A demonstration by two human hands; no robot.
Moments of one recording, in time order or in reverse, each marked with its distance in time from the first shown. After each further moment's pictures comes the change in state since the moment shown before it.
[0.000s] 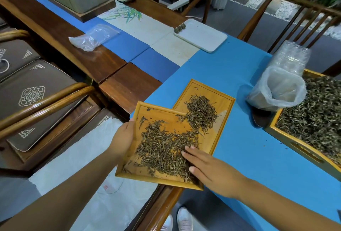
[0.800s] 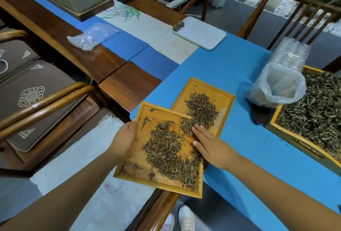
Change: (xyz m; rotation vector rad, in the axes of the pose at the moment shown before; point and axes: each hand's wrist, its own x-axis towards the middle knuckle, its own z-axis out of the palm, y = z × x) left_hand -0.005 -0.002 -0.001 0.043 -0.040 0.024; right_hand 0.038 0.035 -0.005 -0.005 0.081 0.232
